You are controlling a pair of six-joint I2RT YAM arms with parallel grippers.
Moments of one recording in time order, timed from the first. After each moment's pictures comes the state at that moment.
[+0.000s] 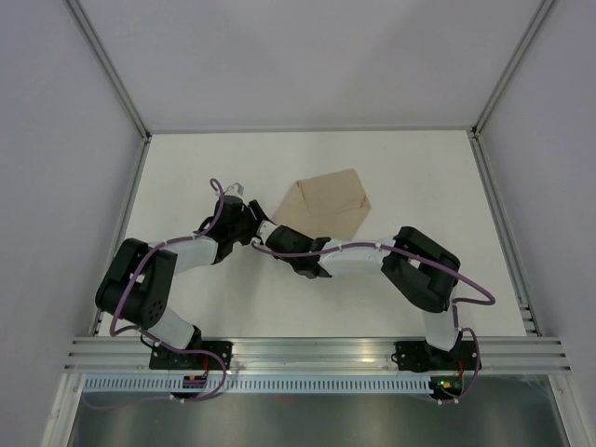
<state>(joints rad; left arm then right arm) -0.36 1.56 0.64 0.25 0.11 -0.70 1.04 1.95 1.18 -0.18 0.51 -0.25</state>
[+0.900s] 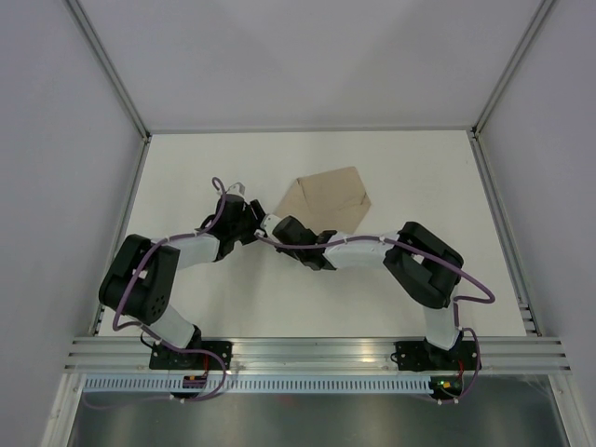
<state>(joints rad) -0.36 1.59 0.67 0.24 0.11 -0.69 0.98 1.95 1.17 -0.12 0.38 -0.26</state>
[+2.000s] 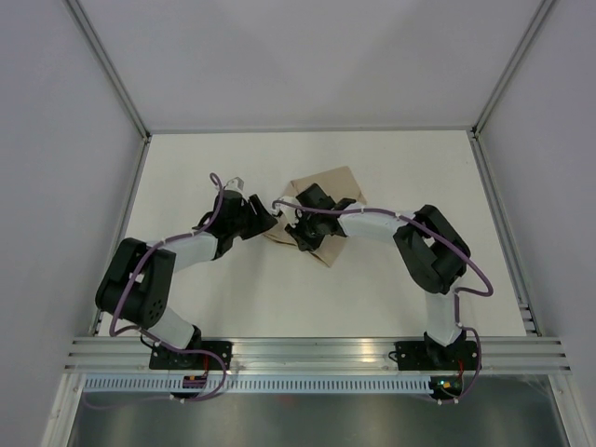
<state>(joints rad) -0.35 1.57 0.69 0.23 0.12 -0.69 0.76 1.97 1.28 -0.32 -0.22 -0.29</state>
